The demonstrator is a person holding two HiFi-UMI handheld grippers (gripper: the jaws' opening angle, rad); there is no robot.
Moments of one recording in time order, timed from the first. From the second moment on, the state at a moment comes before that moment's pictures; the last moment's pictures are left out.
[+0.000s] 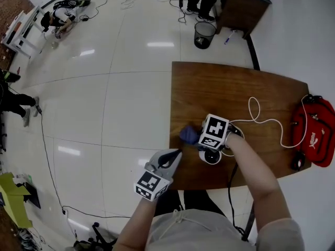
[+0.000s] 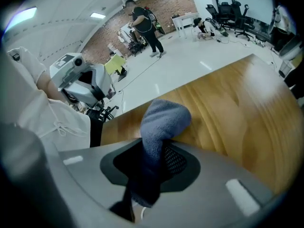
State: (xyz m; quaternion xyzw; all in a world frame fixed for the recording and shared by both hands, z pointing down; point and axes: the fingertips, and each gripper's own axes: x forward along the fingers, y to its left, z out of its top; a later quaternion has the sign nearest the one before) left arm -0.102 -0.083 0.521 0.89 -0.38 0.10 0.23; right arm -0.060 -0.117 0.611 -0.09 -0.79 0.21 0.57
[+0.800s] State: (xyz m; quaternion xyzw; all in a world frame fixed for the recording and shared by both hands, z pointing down) left arm -0.088 -0.079 0.493 0.91 -0.36 0.11 0.19; right arm -0.039 -0.077 0.496 0.21 -0.90 0.25 0.30
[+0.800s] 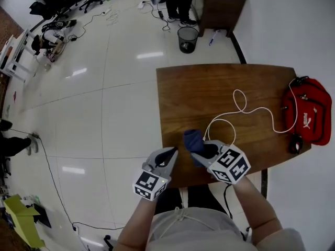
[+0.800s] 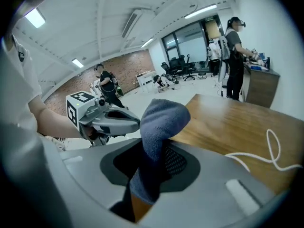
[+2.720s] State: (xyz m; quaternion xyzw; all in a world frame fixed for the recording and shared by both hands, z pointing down) left arm -0.027 -0.050 0.528 0.91 -0.32 0.14 0.21; right arm 0.031 -0.005 0.595 0.30 -0.86 0.32 0.27
